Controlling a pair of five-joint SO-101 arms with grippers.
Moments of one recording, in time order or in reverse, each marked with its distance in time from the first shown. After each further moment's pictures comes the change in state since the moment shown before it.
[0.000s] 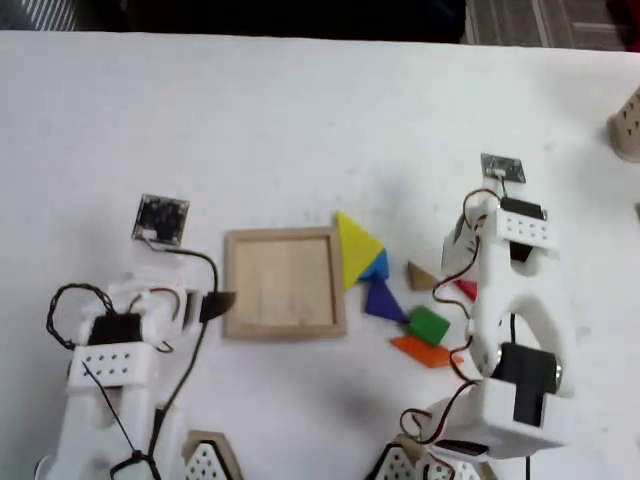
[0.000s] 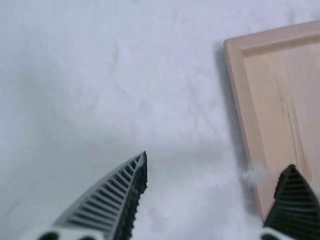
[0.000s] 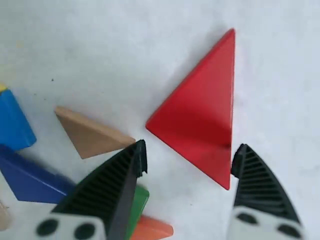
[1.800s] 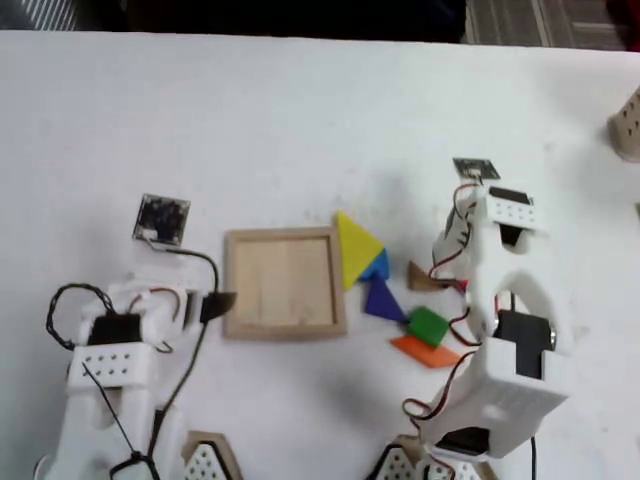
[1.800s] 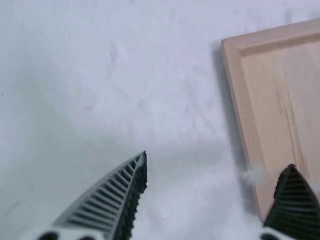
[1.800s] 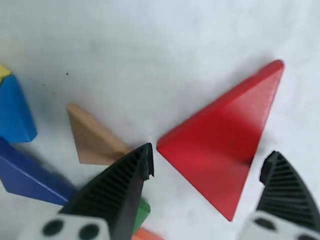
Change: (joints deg) left arm 0.0 0.0 0.0 0.0 0.0; right arm -1.9 10.8 -7.0 2.2 10.6
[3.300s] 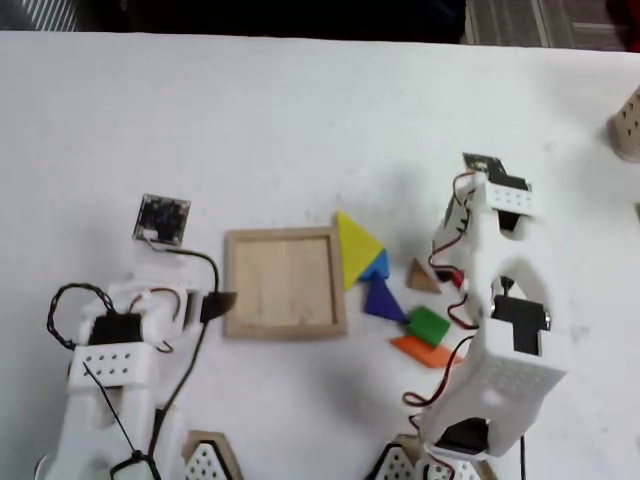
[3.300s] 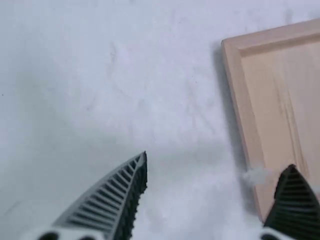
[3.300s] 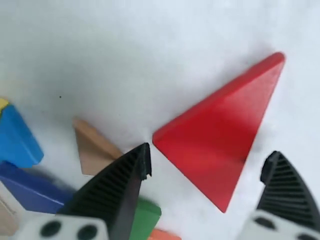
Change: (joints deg) left arm 0.0 0.0 0.0 0.0 0.0; right arm -1.1 6.1 -8.7 5.4 -8.9
